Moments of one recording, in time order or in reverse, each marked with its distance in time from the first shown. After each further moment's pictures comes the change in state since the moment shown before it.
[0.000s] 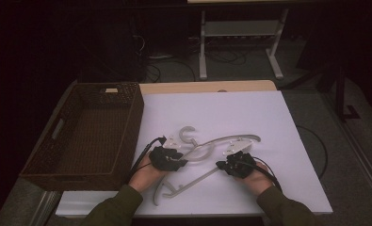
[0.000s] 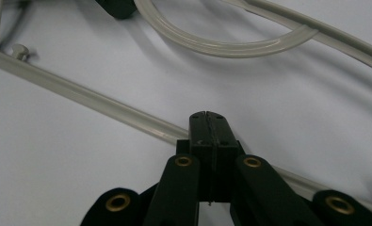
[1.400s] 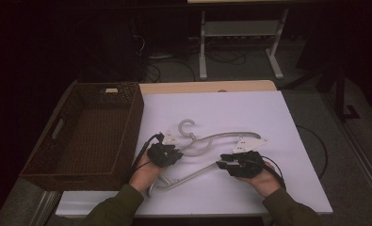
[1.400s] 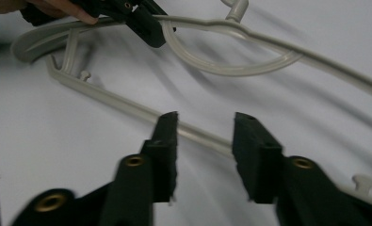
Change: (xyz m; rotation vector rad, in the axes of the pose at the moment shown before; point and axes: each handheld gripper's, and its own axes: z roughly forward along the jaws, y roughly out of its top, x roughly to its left) left arm 0.002 0.011 -0.014 -0.002 0.118 -0.040; right arm 0.002 0.002 -0.037 -0.163 0.037 0.018
